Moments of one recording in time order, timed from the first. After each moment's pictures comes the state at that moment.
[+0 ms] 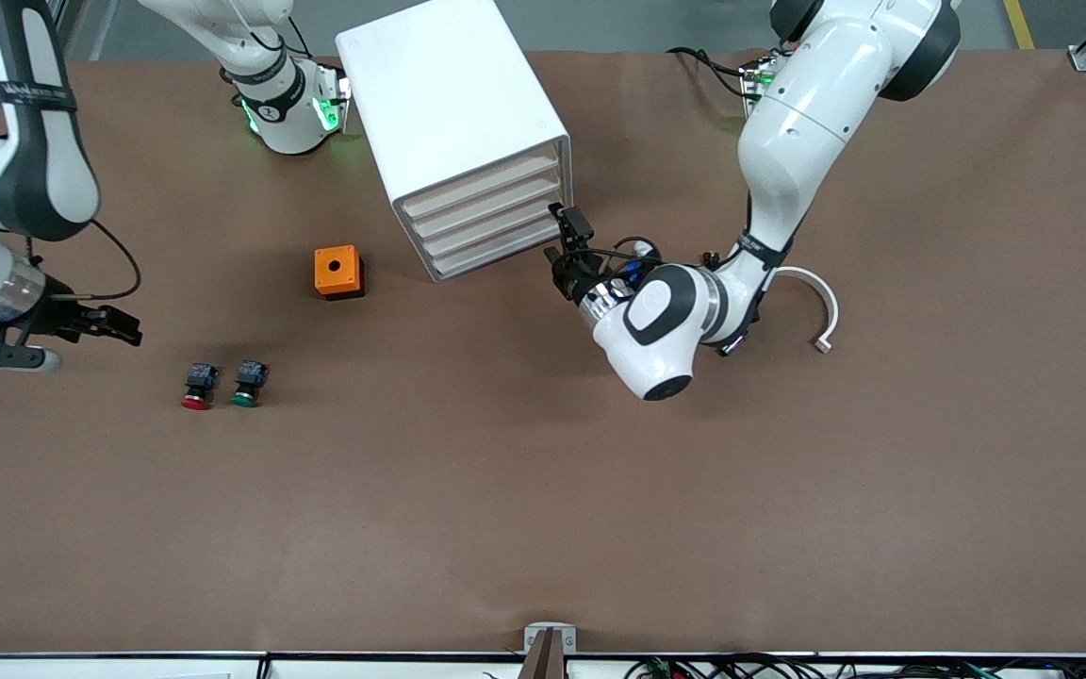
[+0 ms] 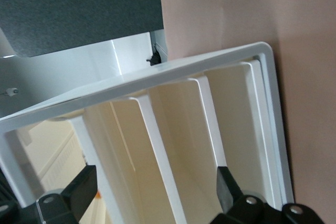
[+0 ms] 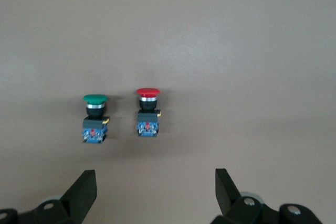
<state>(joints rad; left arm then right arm) -0.46 0.87 -0.18 -1.41 -0.93 1.43 -2.14 -0.17 0.10 -0.04 -2.13 -0.03 2.27 -0.12</state>
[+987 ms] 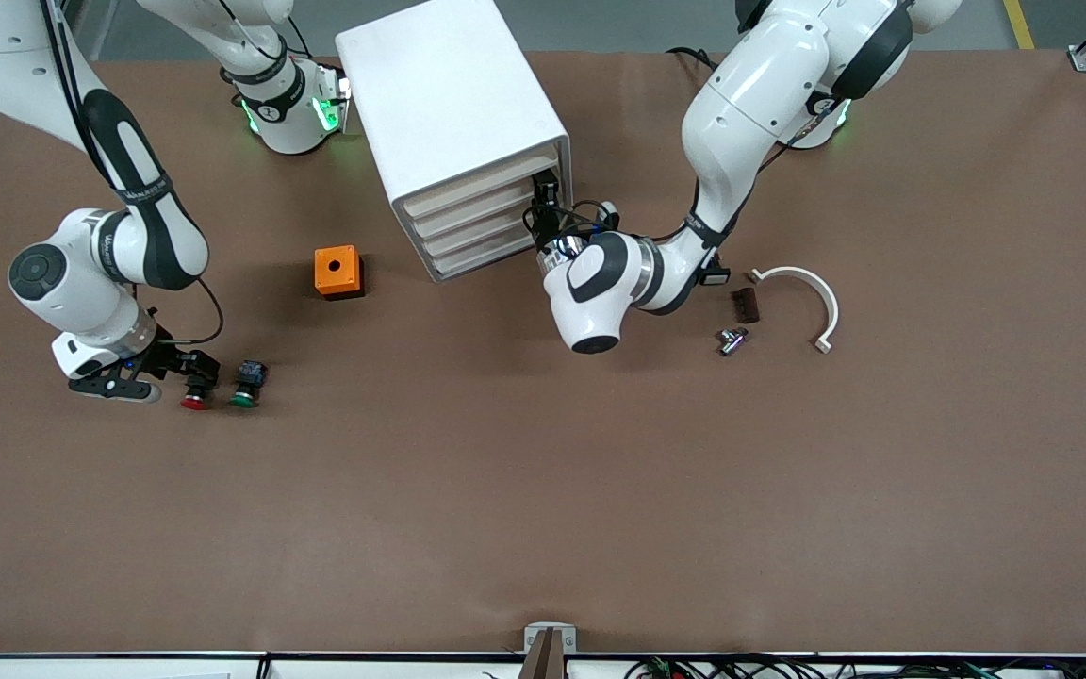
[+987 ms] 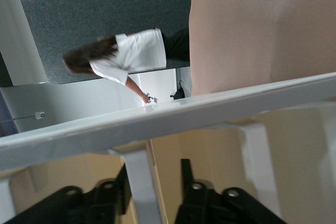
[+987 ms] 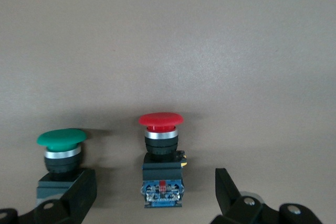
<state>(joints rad) -0.61 0.90 -0.18 -1.46 -0.94 1.39 -2.17 -0.14 0.38 -0.03 -2.24 -0.03 2.71 -0.02</state>
